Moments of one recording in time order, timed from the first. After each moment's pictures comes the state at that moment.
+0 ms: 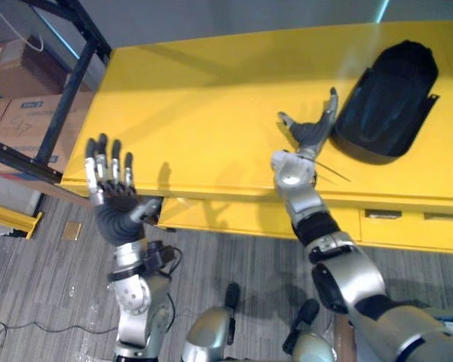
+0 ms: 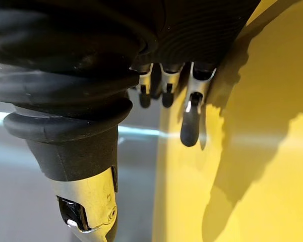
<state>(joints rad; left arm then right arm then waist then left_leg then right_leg) 0.08 0.07 -0.17 -0.33 -0.30 -0.51 0.27 -0.92 -0.06 0.10 0.74 -0.05 -0.12 -0.85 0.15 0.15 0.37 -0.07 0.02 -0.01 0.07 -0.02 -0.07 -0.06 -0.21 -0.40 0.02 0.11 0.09</state>
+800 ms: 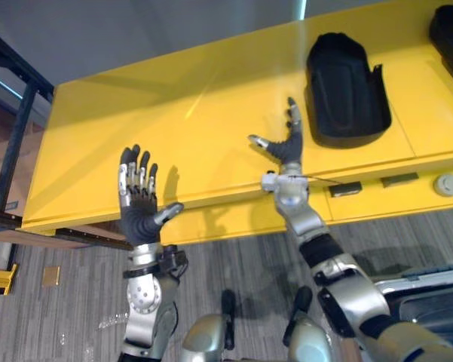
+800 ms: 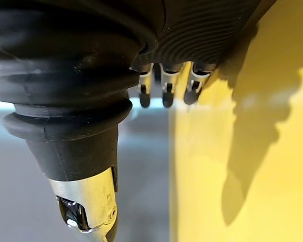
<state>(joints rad) 0.08 0.08 -0.16 -0.30 -0.29 -0.49 0.26 -0.73 -0.09 0.32 0.56 0.02 -0.25 -0.37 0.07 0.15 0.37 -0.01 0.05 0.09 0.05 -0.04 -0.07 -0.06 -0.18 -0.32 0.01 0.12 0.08</state>
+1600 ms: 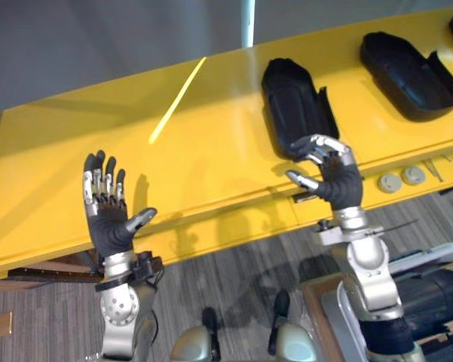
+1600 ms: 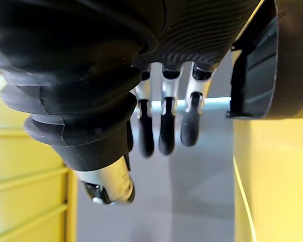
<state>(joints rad) 0.17 0.11 -0.04 -0.37 -0.26 -0.48 0.26 -0.14 -0.30 0.08 -0.31 0.18 -0.20 0.00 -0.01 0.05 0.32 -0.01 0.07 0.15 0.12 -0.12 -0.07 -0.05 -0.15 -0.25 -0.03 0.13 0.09</state>
